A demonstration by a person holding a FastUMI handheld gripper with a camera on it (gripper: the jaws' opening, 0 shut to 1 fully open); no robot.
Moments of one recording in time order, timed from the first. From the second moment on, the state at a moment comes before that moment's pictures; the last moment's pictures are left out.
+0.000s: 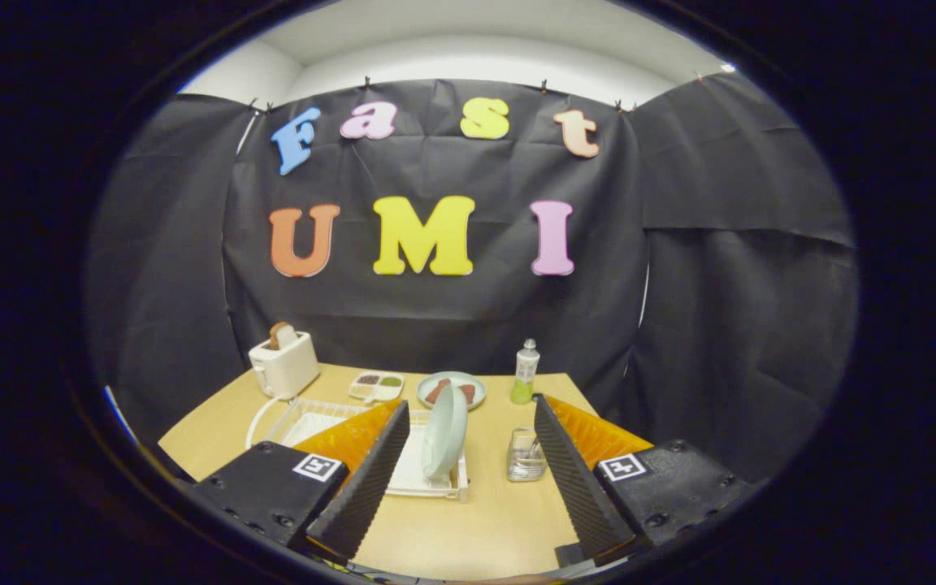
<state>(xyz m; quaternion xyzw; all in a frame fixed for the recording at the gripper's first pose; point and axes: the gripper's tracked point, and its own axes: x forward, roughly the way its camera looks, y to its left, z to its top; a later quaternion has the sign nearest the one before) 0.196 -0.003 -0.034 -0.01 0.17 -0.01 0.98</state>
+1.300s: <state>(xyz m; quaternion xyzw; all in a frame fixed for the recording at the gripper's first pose) 0.398 0.014 -0.159 -0.10 0.59 -0.09 0.79</state>
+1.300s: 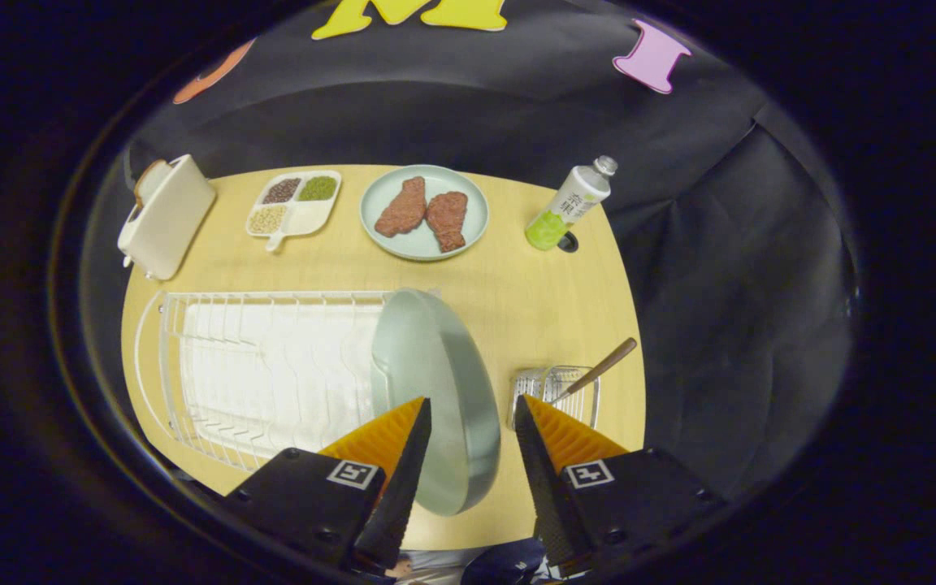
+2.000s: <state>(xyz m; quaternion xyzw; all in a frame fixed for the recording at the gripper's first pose) 0.391 0.018 -0.130 -0.17 0.53 -0.18 0.81</state>
